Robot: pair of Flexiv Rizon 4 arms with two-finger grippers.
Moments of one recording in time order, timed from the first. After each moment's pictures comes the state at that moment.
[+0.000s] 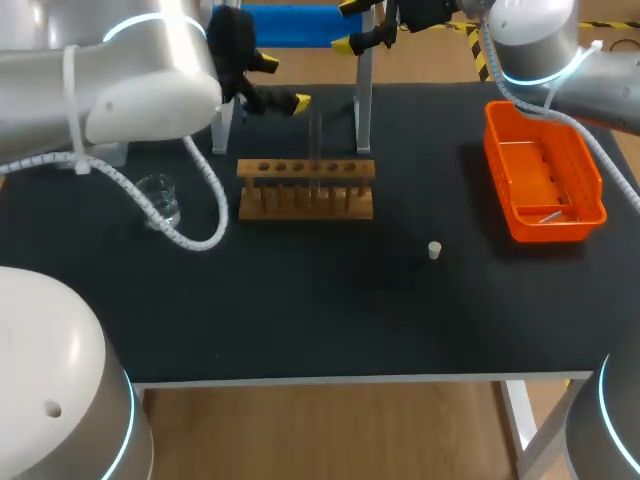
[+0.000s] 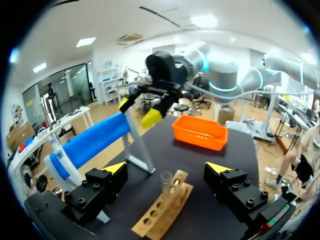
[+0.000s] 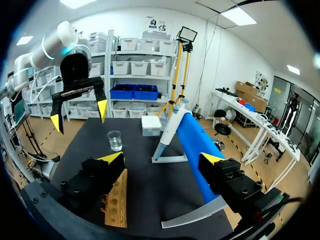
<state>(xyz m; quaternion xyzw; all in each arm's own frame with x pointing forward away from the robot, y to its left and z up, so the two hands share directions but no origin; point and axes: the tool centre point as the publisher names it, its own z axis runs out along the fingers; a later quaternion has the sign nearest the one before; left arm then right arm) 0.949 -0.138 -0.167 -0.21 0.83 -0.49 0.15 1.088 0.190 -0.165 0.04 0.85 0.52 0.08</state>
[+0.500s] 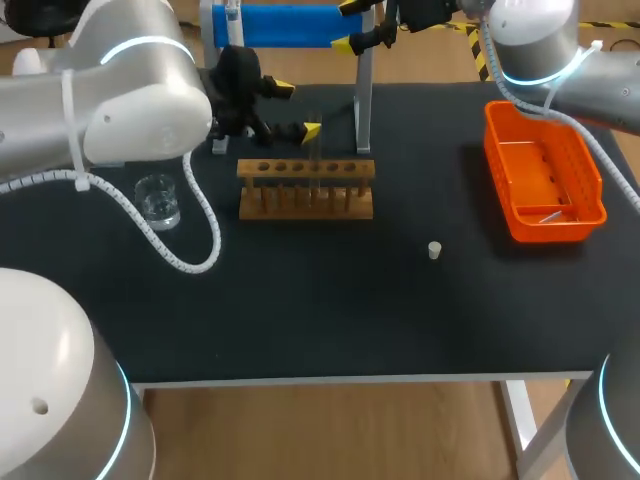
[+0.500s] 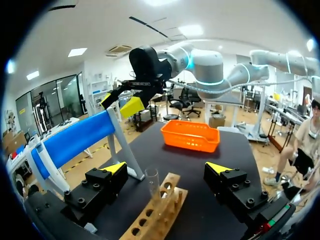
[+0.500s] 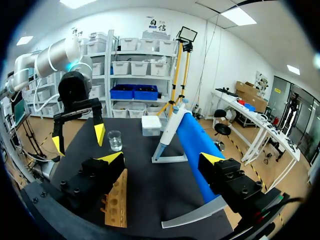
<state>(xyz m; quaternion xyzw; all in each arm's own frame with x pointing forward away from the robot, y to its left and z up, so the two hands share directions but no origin) 0.944 -0.156 -0.207 -0.17 0.82 -0.53 0.15 1.088 0.190 -0.165 0.04 0.85 0.52 0.08</state>
